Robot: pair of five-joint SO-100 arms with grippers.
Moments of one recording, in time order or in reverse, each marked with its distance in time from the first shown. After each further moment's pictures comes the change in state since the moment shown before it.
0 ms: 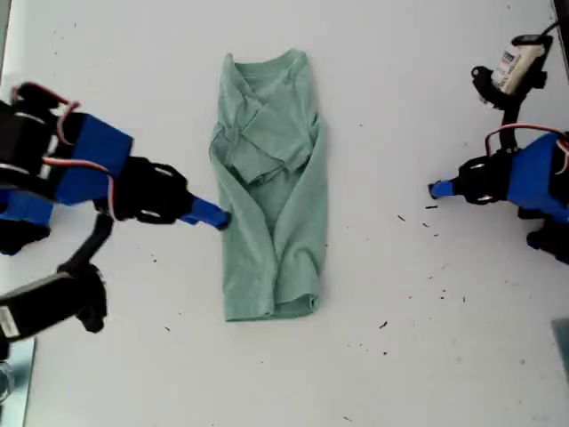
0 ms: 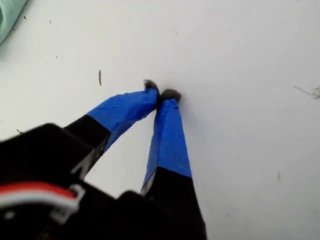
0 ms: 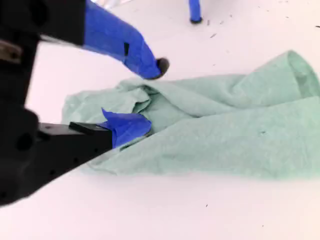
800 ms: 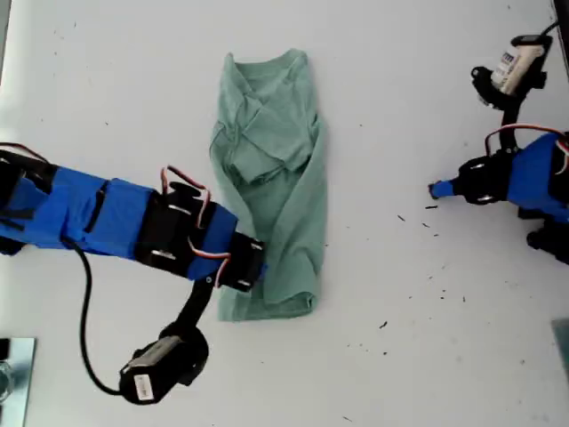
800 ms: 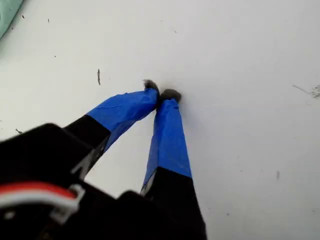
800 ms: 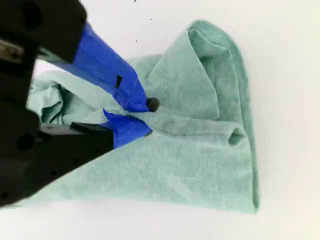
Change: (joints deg) arm 0 8.3 -61.9 -60.2 12.8 -2.0; arm 1 0.0 -0.3 -0.1 0.0 0.0
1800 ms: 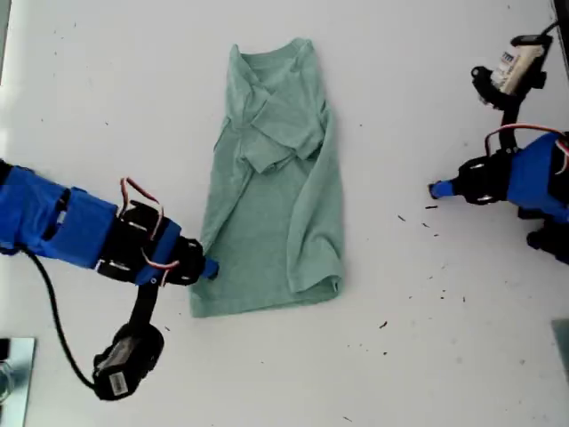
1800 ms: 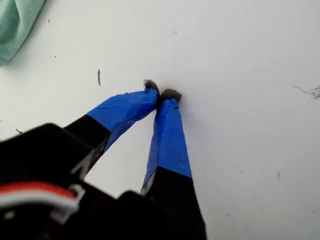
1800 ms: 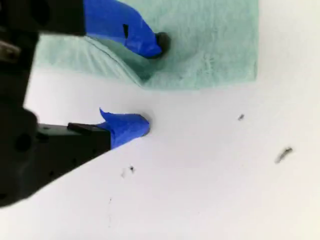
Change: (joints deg) arm 0 4.7 19.5 44.7 -5.9 -15.9; arm 1 0.0 -0.1 -0.1 -0.1 0.0
